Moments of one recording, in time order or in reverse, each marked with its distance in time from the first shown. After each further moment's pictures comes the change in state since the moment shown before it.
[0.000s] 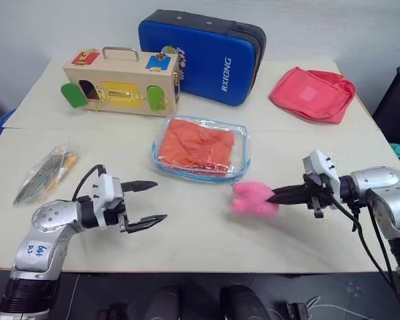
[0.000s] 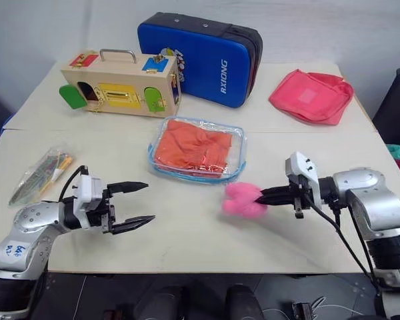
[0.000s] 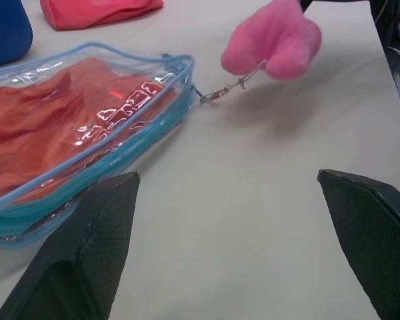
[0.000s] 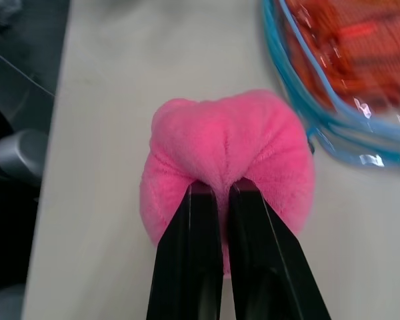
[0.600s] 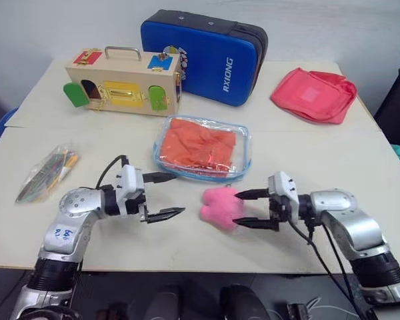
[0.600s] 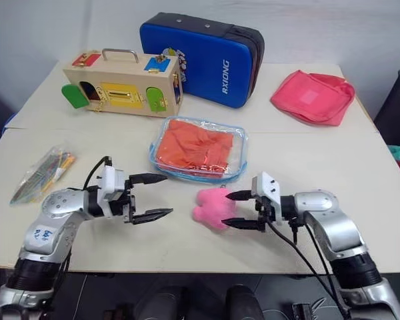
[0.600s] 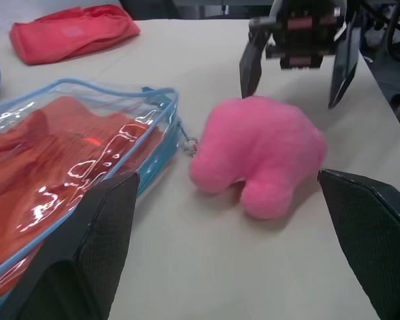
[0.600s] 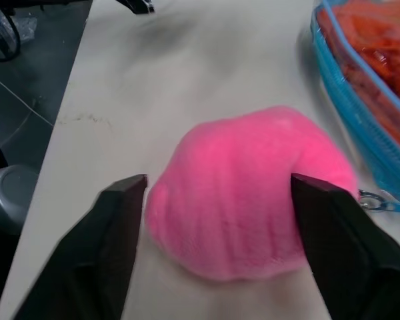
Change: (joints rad) left arm -0.193 -0.099 -0.161 0.098 0.068 -0.027 -0.023; right arm 0.142 0.150 0.022 -0.078 -0.021 -0.139 -0.117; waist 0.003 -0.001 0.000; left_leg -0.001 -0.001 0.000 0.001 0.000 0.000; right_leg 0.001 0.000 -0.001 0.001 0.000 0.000
